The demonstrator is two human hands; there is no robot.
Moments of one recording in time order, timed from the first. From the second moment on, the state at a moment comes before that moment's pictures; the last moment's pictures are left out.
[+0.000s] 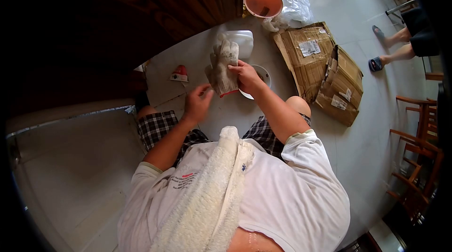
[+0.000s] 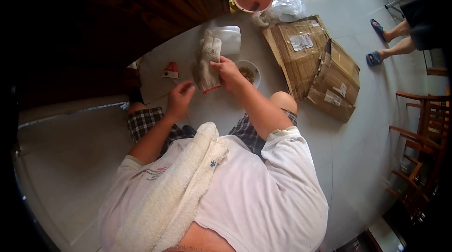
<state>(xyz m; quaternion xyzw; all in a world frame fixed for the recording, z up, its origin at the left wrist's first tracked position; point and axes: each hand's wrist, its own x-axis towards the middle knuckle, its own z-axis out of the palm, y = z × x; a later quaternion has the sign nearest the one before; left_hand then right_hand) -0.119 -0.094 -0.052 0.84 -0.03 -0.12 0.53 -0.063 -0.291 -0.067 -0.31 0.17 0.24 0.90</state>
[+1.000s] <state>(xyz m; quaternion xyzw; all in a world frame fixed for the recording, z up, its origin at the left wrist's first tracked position) -0.076 0.038 -0.080 0.38 0.21 -0.24 0.87 -0.070 -0.218 -0.185 -0.89 -0.09 0.34 0.27</state>
